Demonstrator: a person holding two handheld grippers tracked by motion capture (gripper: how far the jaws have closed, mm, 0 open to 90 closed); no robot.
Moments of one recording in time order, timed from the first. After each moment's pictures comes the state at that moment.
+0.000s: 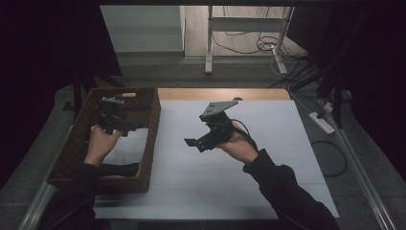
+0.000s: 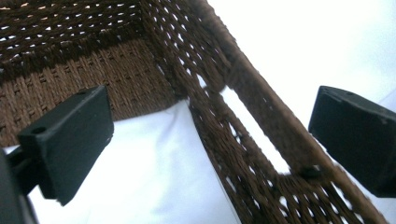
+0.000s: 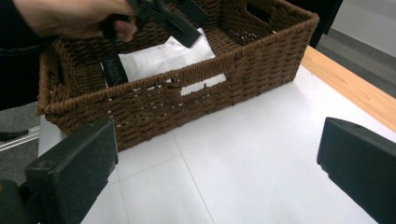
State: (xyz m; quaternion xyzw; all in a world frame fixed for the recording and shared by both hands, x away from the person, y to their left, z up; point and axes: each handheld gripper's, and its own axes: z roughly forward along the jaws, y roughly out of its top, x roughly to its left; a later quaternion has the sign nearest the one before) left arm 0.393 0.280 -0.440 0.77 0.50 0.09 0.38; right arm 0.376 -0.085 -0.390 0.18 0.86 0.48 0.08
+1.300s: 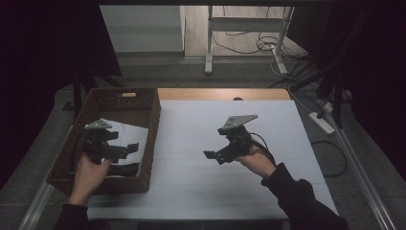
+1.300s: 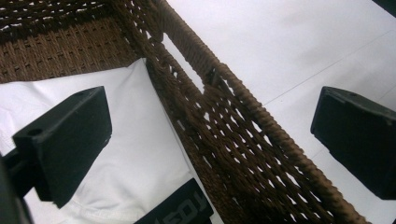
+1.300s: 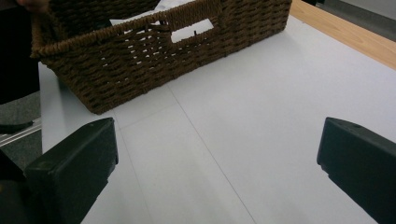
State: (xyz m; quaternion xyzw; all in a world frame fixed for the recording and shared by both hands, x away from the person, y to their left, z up) left arm 0.297 0.271 -0.427 0.77 0.49 0.12 0.40; right arm 0.361 -0.138 -0.418 0.21 0.86 0.46 0.06
